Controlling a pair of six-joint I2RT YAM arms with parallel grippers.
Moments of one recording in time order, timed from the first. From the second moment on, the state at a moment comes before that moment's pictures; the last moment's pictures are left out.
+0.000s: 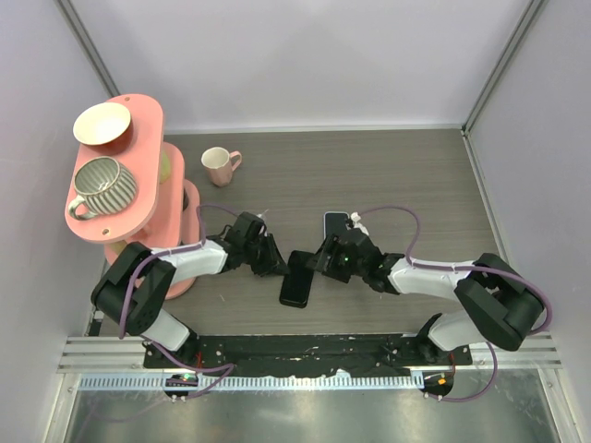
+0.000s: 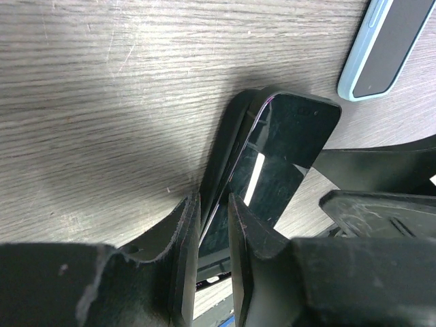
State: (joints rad) left arm -0.60 1.53 0.66 -0.07 0.31 -0.91; right arm 0.77 1.40 0.50 0.22 -0.04 1.07
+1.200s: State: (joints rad) left arm -0.57 1.55 0.54 0.17 0.45 -1.02; right arm 0.80 1.47 0.41 0.51 -0.09 1.08
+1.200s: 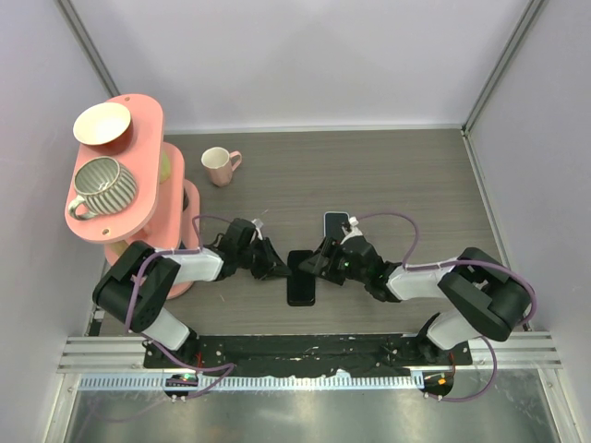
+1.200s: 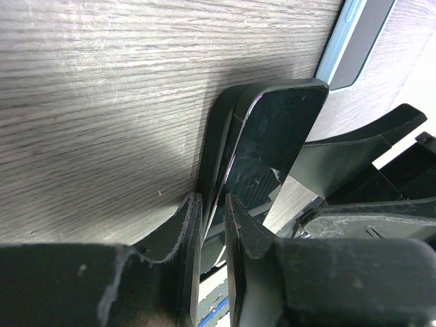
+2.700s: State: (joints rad) left arm -0.59 1.55 0.55 0.18 0.59 -1.01; right arm 0.73 1.52 0.35 0.72 -0.32 1.16
